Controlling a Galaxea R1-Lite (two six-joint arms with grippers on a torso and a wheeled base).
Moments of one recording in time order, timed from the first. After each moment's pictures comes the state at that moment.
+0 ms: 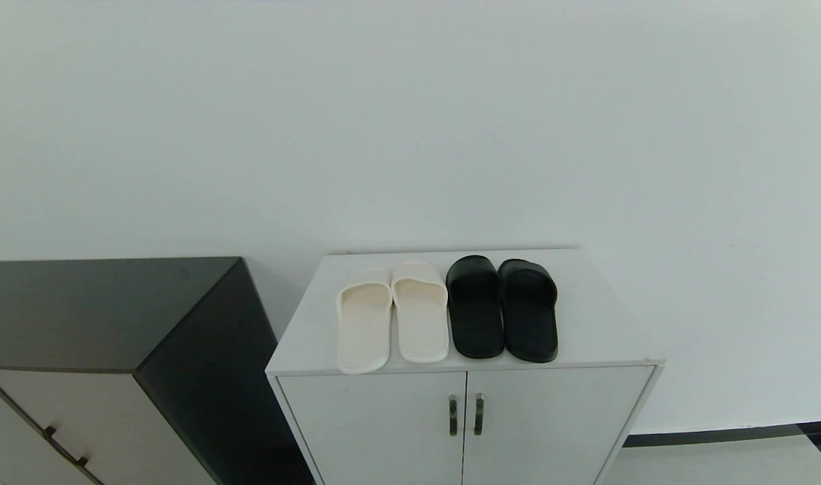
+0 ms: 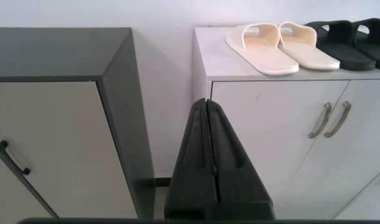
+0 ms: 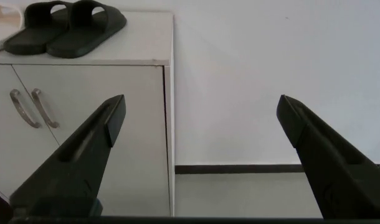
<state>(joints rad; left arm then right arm) 0.00 0.00 0.00 0.00 0.01 -0.02 0.00 0.00 -0.01 -0.01 0.00 -0.08</state>
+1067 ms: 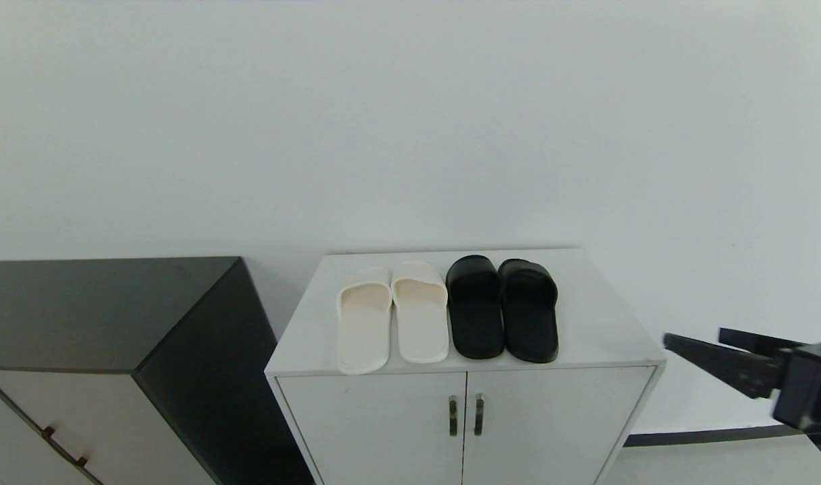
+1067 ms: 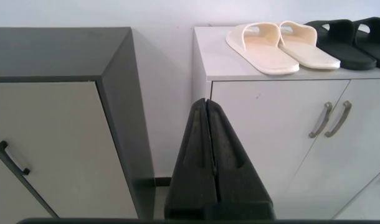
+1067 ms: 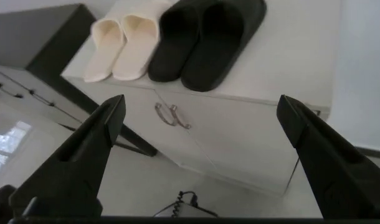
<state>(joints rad) 0.00 0.00 0.00 0.00 0.01 -0.02 0.50 1.10 -0.50 -0.35 -0.04 0.30</state>
